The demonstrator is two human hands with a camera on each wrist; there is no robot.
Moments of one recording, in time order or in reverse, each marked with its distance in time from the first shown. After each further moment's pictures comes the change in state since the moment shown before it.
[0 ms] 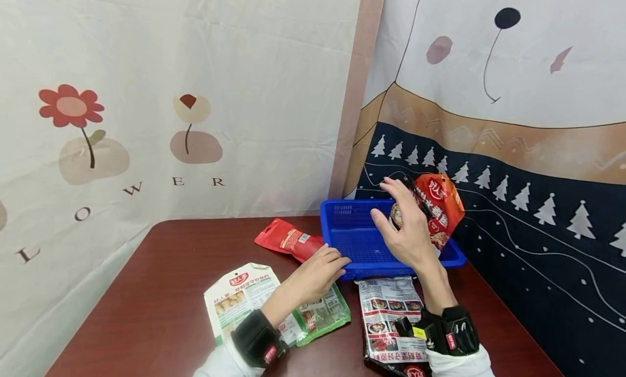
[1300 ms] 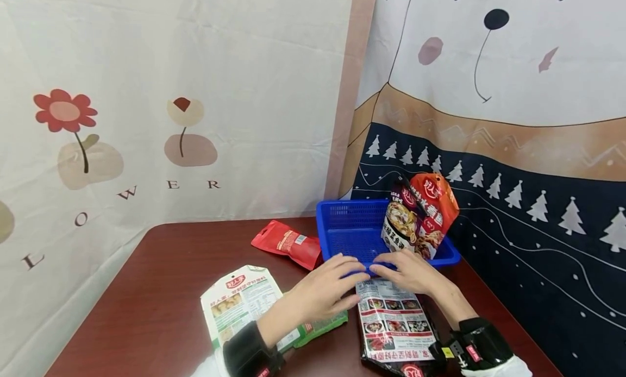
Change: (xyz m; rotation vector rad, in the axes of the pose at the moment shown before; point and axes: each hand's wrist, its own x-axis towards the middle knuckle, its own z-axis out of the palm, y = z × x) left_hand -0.004 0.040 -0.026 0.031 0.036 0.184; right_hand -0.066 0.074 -0.009 -0.261 -0.730 0.039
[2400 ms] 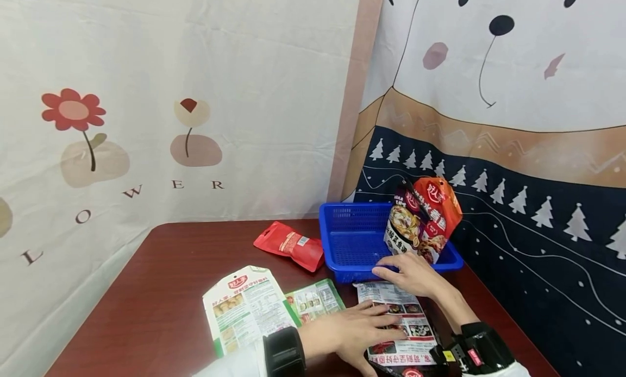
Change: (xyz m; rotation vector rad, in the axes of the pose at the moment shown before) left_hand 0.021 0.048 0.055 0.038 -0.574 0.160; right_hand 0.000 0.002 0.003 0.023 0.000 0.079
